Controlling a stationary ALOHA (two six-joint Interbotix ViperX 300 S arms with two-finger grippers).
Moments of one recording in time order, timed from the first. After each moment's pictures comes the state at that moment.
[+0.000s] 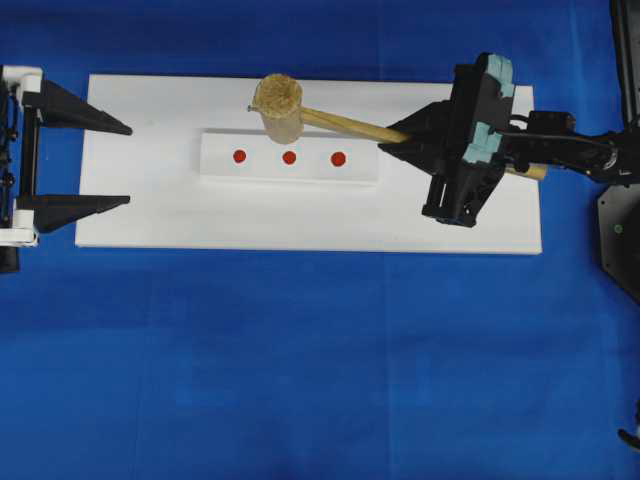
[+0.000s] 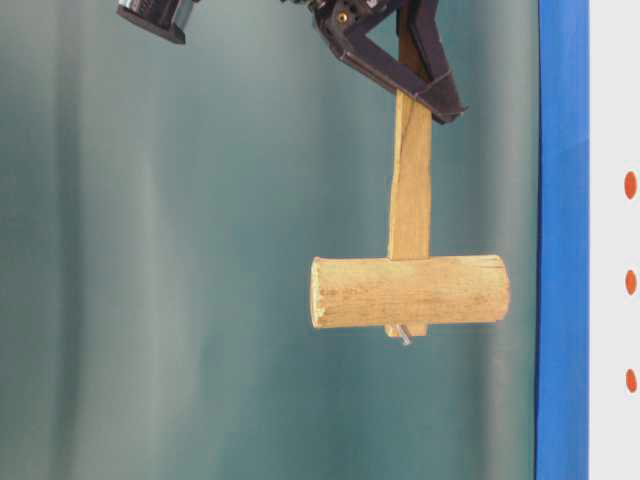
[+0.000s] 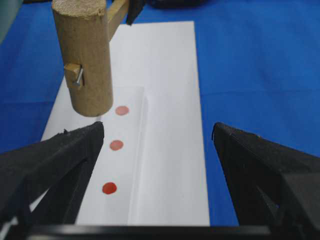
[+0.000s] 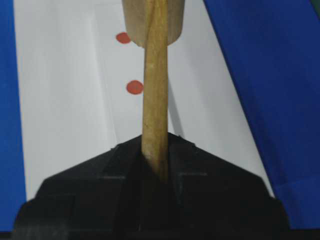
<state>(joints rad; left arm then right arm) 0.05 -0.86 1.18 -0.02 -0.10 0.11 -0.06 -0.32 0.88 1.46 -0.24 -1.29</state>
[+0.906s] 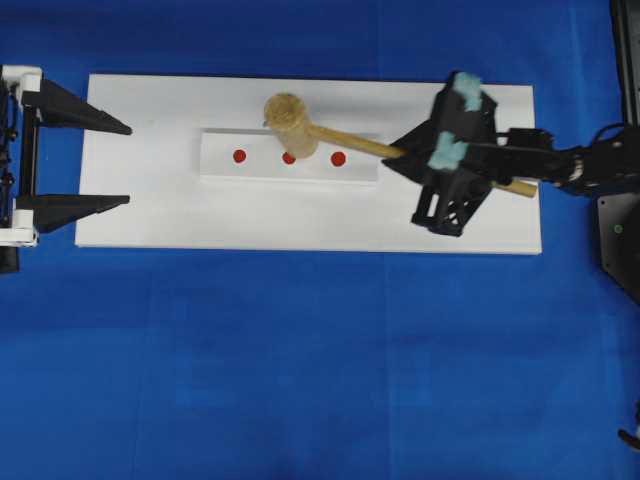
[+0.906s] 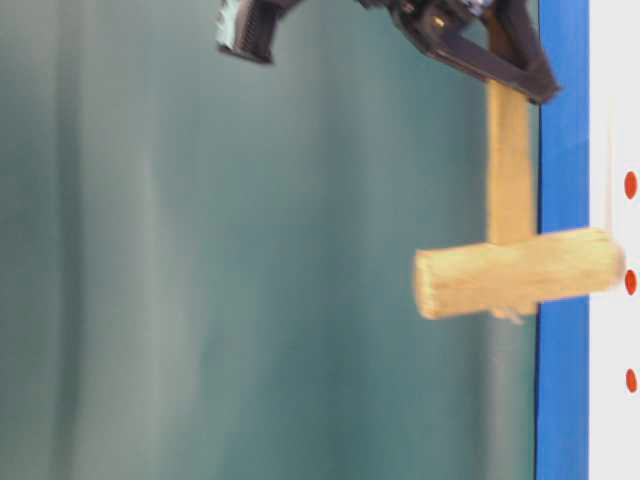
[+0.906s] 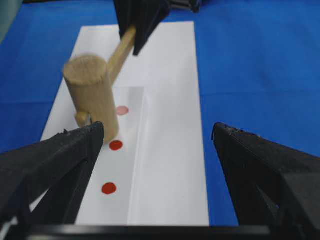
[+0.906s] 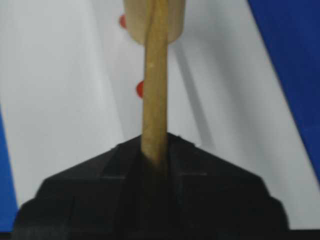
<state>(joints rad) 0.05 -0.86 1.18 -0.02 -0.10 0.11 -0.06 -0.23 0.91 1.53 -0.27 -1.26</state>
